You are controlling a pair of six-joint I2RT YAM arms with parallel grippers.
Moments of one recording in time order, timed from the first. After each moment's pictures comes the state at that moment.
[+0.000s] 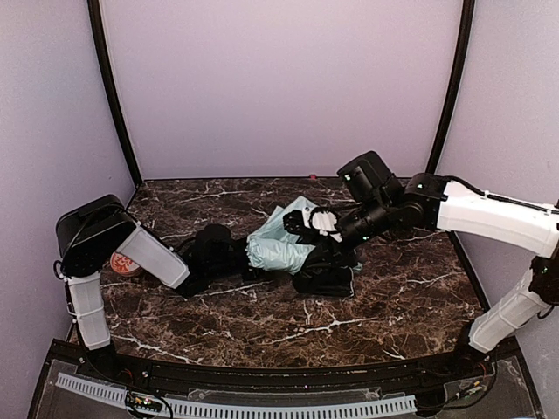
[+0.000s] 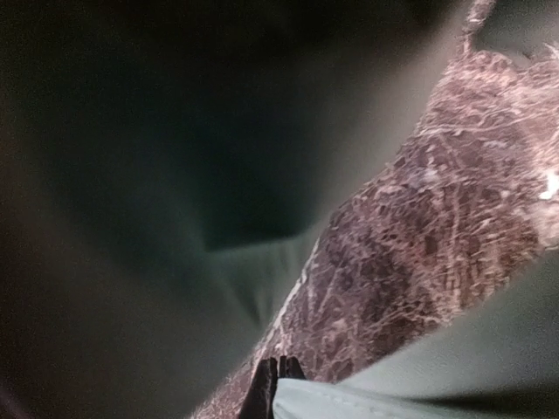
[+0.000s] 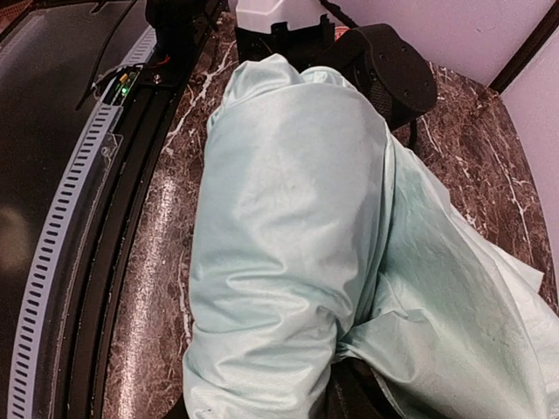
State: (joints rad) left arm -0.80 1.91 0.76 0.84 0.15 0.78; right arm 0.94 1.44 1.28 -0.62 -0.50 -0.62
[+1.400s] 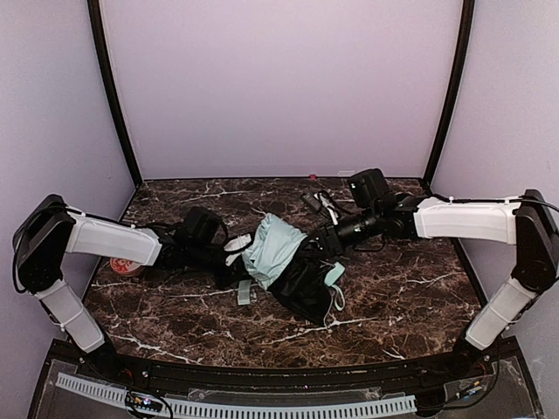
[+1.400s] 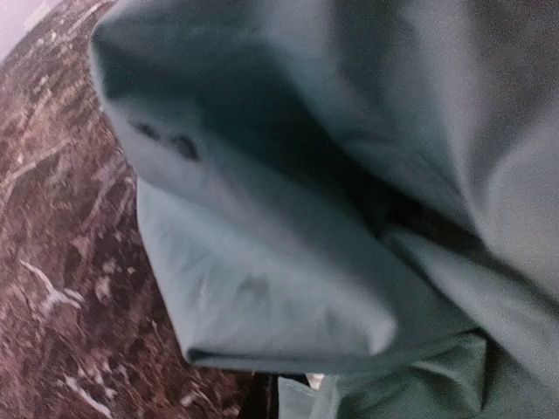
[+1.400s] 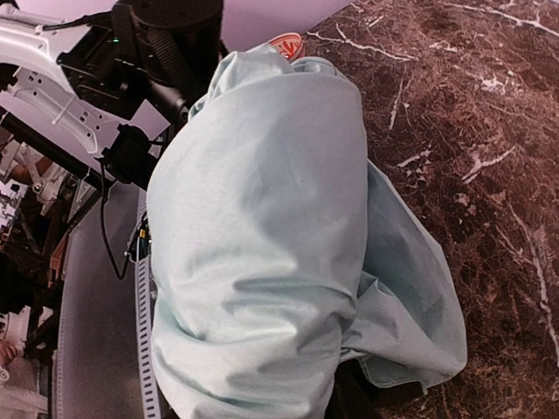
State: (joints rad) left arm -0.73 1.65 0.84 0.03 0.38 0.41; right arm 0.72 1.58 1.06 -0.15 -0.75 0.11
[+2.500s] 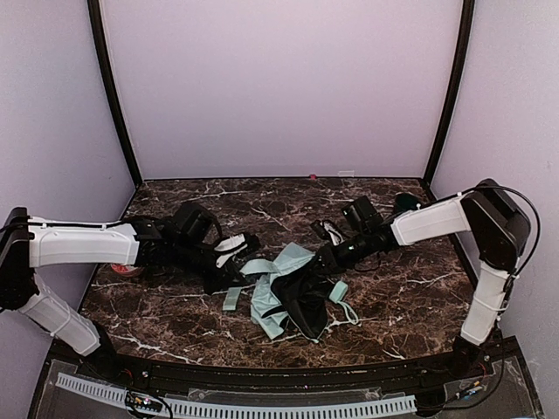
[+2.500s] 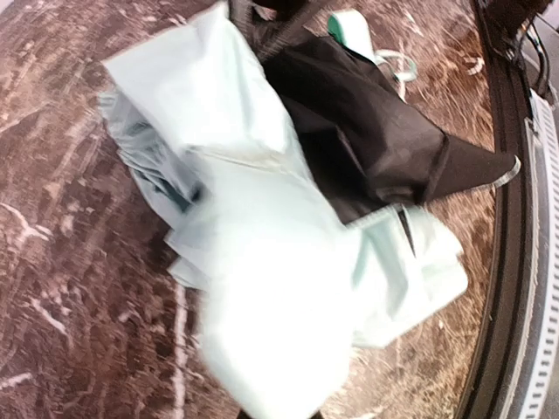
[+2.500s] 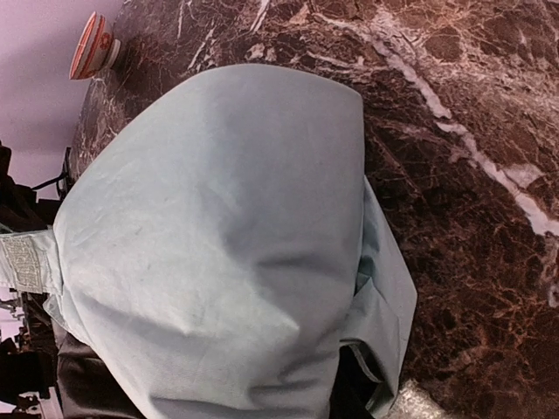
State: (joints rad) left arm -0.80 1.43 0.86 -0.34 0.34 0.25; right arm 0.63 1.85 1.01 -0.11 -0.66 0.34
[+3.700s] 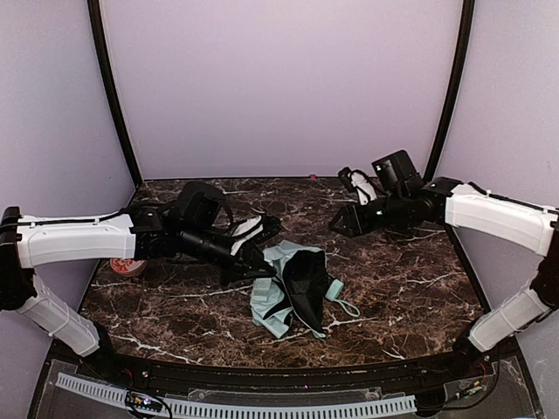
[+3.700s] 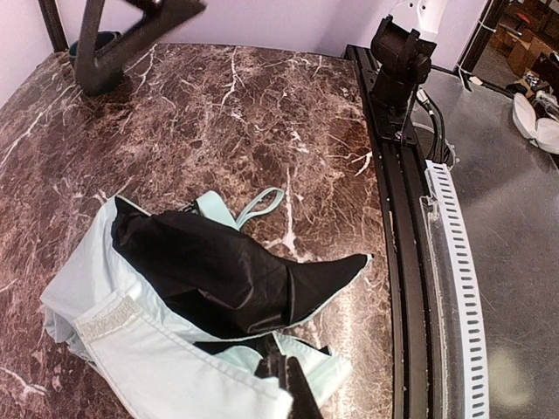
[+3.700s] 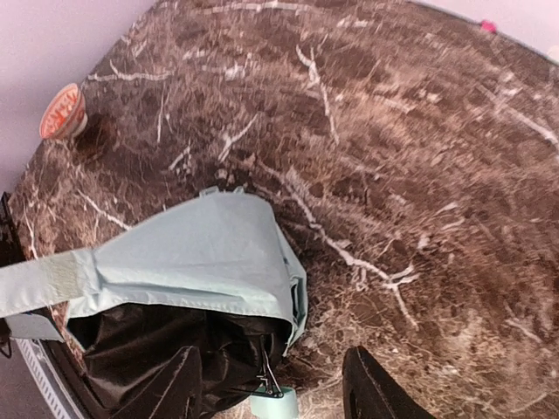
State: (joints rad) left arm -0.91 1.43 1.02 -0.26 0.53 0.26; right arm 0.65 1.45 1.12 -0.46 -0.25 0.18
